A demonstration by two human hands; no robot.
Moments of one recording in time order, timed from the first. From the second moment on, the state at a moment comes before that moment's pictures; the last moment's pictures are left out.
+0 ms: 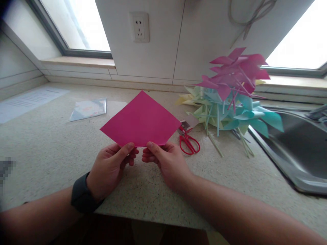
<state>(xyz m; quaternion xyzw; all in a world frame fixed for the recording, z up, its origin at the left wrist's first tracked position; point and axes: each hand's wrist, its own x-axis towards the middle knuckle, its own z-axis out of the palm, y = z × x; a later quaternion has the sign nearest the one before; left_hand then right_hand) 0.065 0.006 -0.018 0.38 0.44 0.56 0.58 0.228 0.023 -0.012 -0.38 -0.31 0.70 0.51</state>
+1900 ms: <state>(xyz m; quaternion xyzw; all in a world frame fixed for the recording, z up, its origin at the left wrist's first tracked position) 0.067 0.004 -0.010 0.37 0.45 0.57 0.58 0.225 0.021 -0.014 -0.38 -0.36 0.69 0.50</state>
